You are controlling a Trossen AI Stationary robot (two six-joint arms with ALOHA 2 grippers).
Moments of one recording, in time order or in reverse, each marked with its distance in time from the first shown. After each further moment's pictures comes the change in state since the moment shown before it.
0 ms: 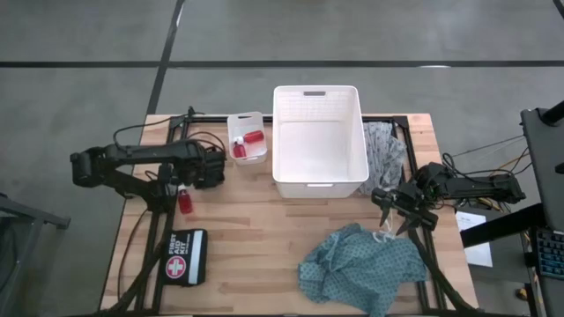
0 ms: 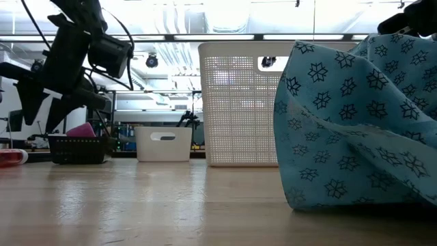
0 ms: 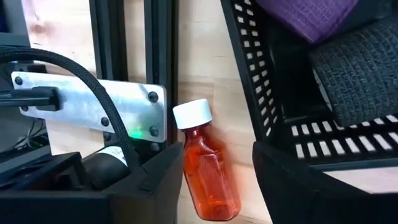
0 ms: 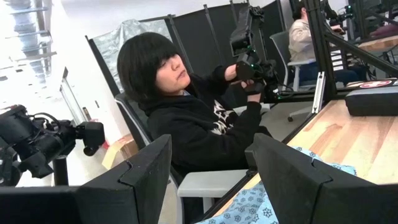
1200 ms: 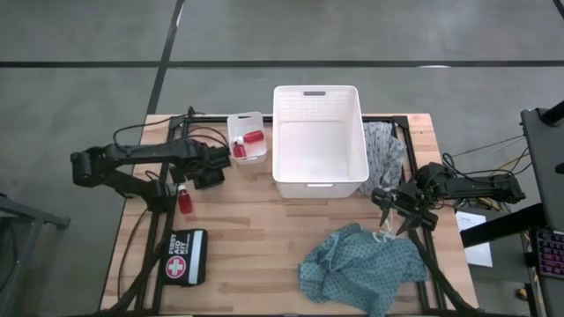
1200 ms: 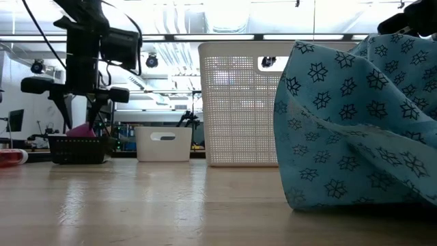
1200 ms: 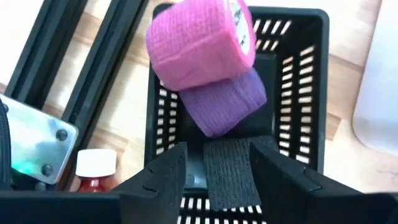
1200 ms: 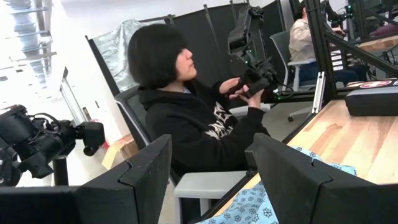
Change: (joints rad) left arm -0.014 0.000 0.019 0.232 -0.212 -0.349; right arm 0.000 0.000 0.000 0.000 0.000 0.000
